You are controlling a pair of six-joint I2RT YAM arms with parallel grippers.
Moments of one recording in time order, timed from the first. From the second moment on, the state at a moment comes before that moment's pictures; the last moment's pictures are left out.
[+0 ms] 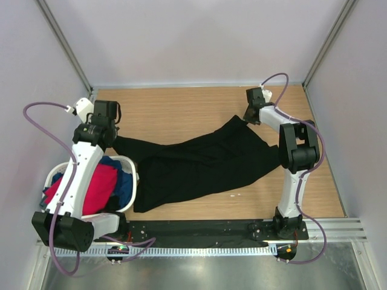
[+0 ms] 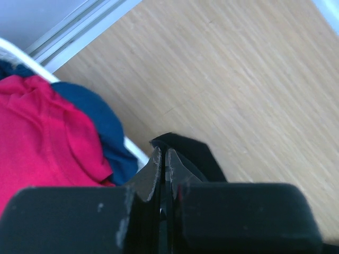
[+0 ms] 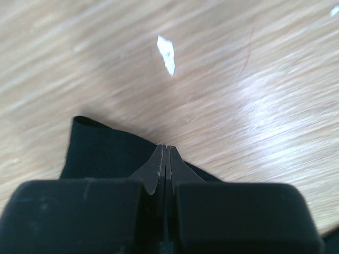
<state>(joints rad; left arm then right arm) -0.14 1.19 1.24 -0.91 -0.64 -0.83 0.18 2.05 1.46 -0.33 0.28 0.54</state>
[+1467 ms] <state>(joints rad) -0.09 0.93 2.40 -0.75 0.11 -0.58 0.11 0.97 2.30 -0.93 0.50 0.32</state>
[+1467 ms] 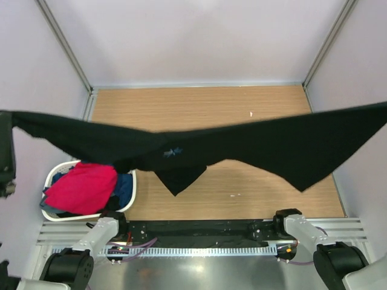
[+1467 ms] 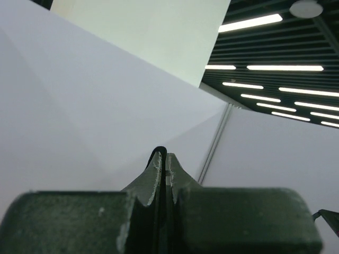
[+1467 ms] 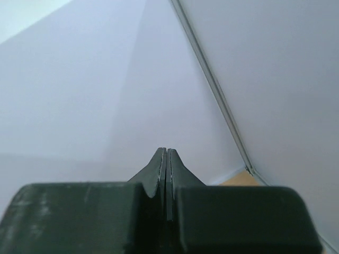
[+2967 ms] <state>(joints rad) -0.14 1.92 2.23 -0.50 0.08 -0.55 -0.08 1.86 1.99 -0.48 0.45 0.29</state>
